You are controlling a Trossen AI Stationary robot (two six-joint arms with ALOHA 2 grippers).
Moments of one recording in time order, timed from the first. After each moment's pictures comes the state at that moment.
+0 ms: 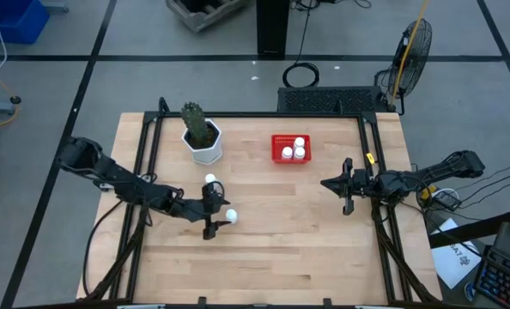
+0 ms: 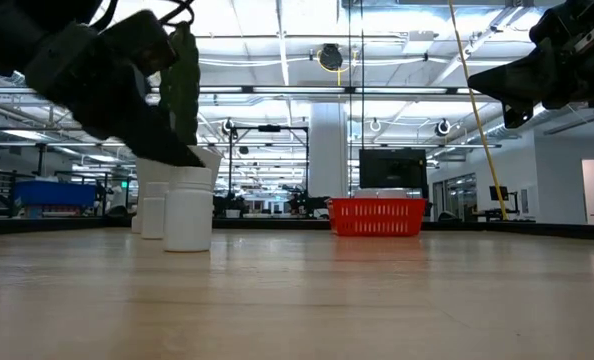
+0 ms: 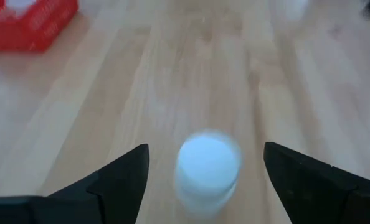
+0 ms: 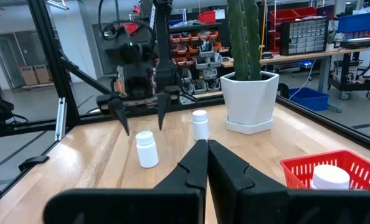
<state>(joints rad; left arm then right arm) -0.37 1.40 0.49 0.29 -0.32 -0.29 0.28 0.29 0.02 0.30 0.39 0.12</state>
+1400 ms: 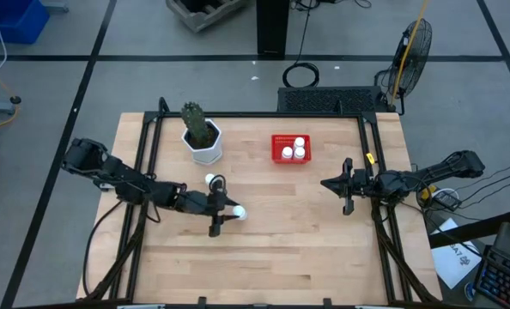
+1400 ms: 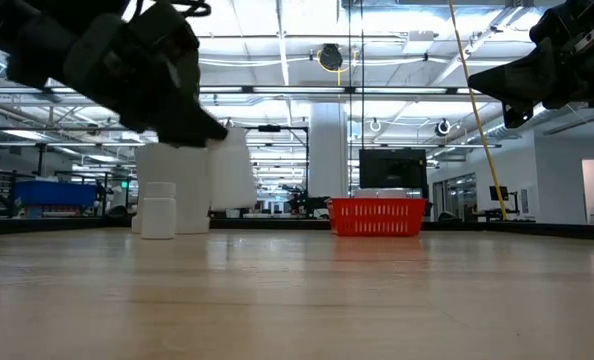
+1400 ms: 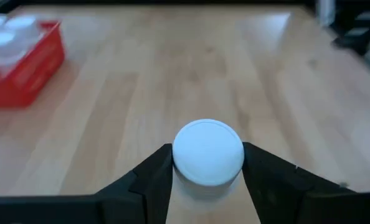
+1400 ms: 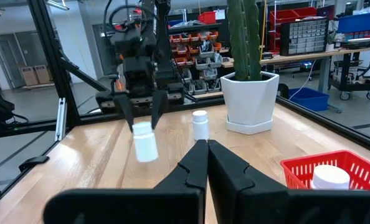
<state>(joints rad) -0.28 1.46 0.49 0.51 -0.20 -0.14 0.28 0.29 0.02 0.30 0.39 0.12</state>
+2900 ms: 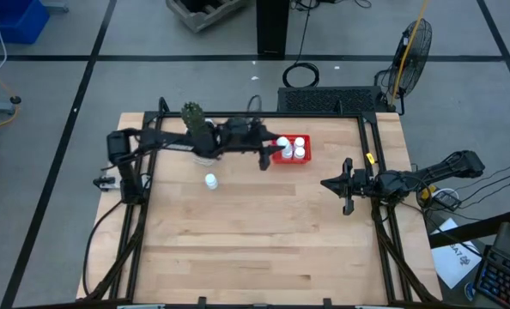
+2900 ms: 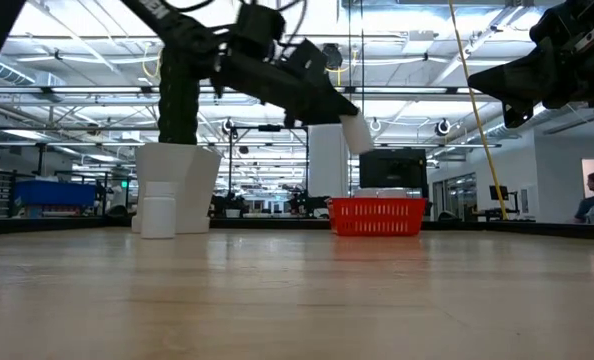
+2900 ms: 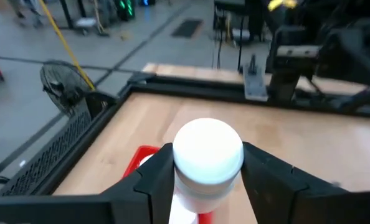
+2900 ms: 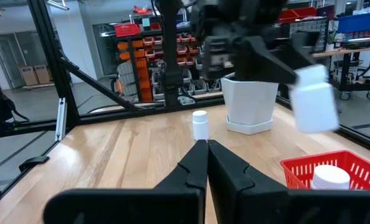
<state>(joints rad) 0.30 1.83 1.15 0.43 0.14 0.03 0.28 0.29 0.02 0.30 0.39 0.12</state>
